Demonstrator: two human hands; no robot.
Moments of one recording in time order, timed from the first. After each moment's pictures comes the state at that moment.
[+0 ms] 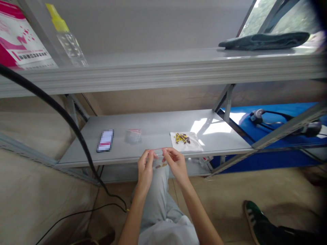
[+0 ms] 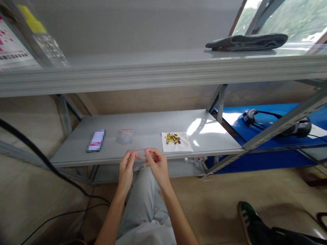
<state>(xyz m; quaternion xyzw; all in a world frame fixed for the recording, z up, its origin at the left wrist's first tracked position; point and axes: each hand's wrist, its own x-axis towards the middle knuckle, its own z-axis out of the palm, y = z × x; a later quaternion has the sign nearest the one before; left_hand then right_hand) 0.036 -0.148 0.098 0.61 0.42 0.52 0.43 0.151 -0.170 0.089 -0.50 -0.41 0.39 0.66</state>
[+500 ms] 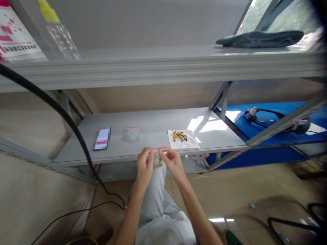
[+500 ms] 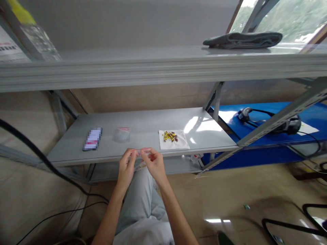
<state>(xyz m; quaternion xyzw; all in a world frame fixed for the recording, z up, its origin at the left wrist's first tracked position) 0.039 -0.144 0.094 0.67 0.39 0.50 0.37 0.151 -0.170 0.091 -0.47 -0.41 0.43 0.65</state>
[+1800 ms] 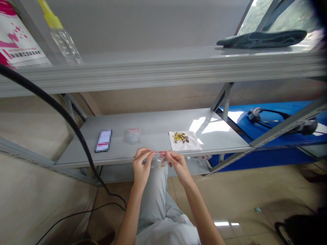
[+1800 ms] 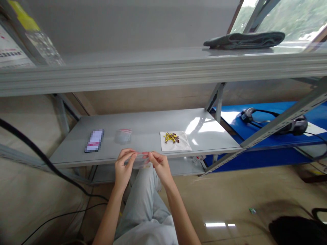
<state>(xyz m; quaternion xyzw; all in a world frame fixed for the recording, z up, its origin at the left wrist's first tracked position) 0.026 -0.136 0.091 0.69 0.41 0.53 0.26 0.170 -0.175 0.083 -0.50 -0.46 0.43 0.60</state>
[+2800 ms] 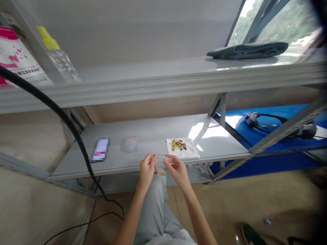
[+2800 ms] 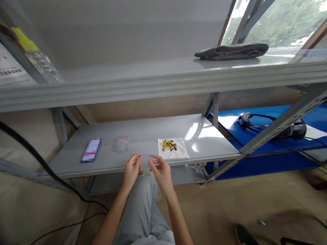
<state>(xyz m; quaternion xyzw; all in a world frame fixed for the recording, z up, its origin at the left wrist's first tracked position) 0.063 -0.102 0.049 0.67 0.49 0.40 0.39 0.189 -0.163 0.048 -0.55 -0.41 0.38 0.62</state>
